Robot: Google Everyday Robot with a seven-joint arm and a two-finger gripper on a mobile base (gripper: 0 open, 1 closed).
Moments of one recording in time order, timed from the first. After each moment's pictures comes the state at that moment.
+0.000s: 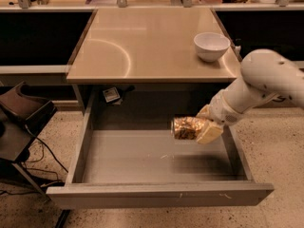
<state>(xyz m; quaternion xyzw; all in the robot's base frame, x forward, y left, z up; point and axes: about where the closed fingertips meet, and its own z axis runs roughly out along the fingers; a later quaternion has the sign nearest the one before) 0.528 -0.158 0.709 -0.65 0.72 0.15 0.18</state>
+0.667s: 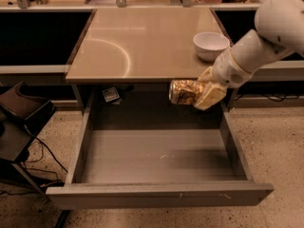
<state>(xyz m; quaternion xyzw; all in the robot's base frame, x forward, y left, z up) 0.571 -0.160 0.814 -0.64 0.72 0.14 0.23</state>
